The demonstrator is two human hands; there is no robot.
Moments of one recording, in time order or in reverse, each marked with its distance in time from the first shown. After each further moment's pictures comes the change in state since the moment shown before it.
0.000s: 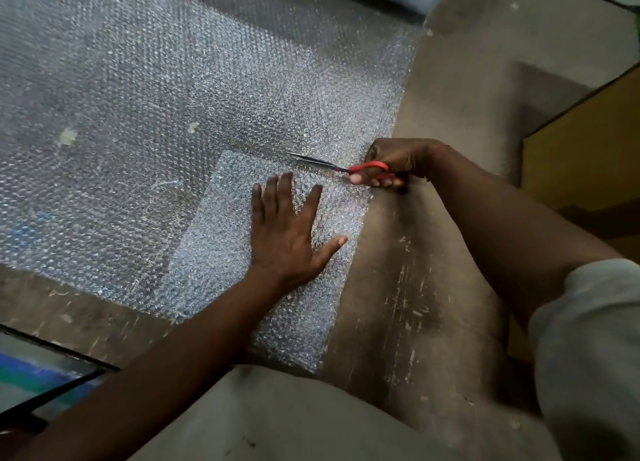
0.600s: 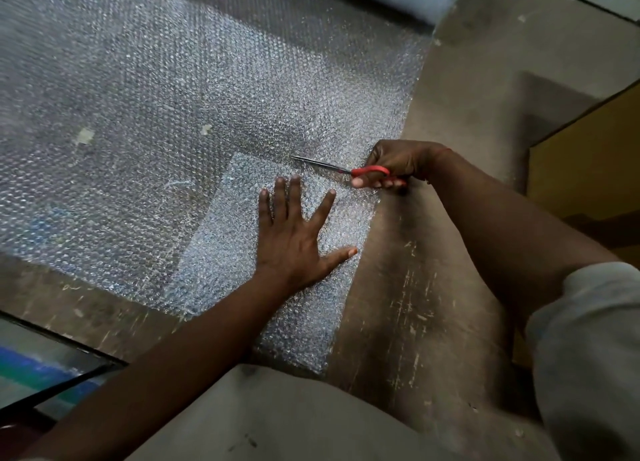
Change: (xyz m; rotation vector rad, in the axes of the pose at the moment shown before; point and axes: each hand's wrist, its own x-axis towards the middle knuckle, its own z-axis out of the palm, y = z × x) left_hand -0.004 -0.001 0.006 0.019 -0.077 -0.002; right_hand 0.008 -0.005 0.002 -0.001 -0.015 -0.033
